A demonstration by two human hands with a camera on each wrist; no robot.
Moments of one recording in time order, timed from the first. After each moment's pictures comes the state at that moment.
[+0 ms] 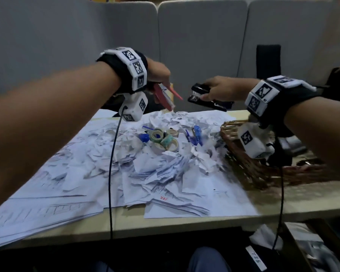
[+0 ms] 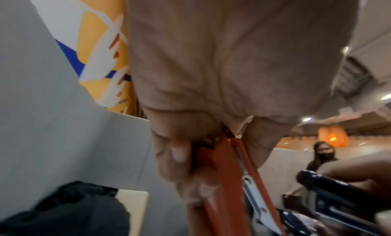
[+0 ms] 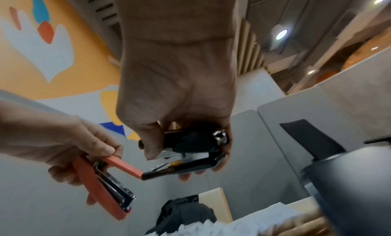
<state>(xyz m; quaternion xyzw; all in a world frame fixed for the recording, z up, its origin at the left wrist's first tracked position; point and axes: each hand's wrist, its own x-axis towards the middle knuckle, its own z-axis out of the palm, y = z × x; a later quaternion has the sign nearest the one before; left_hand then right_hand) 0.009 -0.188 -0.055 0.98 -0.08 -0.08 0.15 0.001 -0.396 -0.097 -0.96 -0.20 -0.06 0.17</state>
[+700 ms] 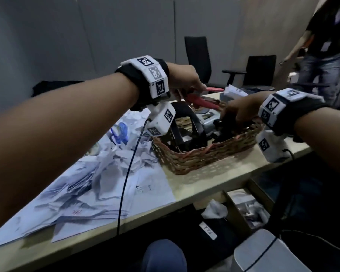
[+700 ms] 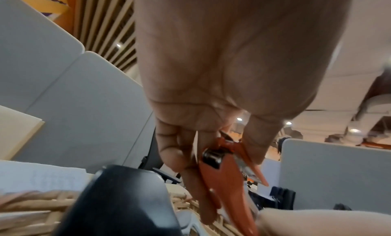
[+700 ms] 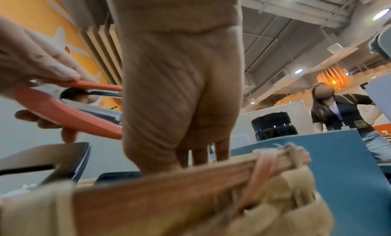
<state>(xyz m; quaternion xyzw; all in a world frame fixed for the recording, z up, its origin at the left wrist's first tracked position) -0.010 -0.440 -0.091 0.91 -0.32 -0.13 0.25 -0.049 -0.635 -0.153 -0.98 -0.06 0.18 -0.01</state>
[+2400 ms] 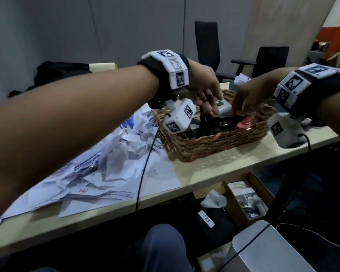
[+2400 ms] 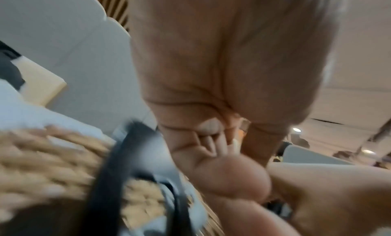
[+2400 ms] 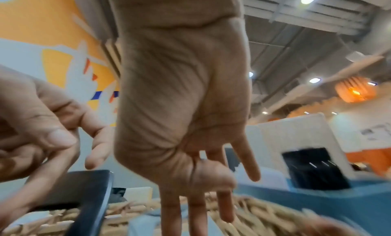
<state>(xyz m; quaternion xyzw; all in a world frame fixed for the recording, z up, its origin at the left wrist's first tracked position) -0.029 -0.446 -0.116 0.86 -0.28 -0.29 0.31 -0.052 -0.623 -0.134 -0.97 -0.03 0.22 -0.08</state>
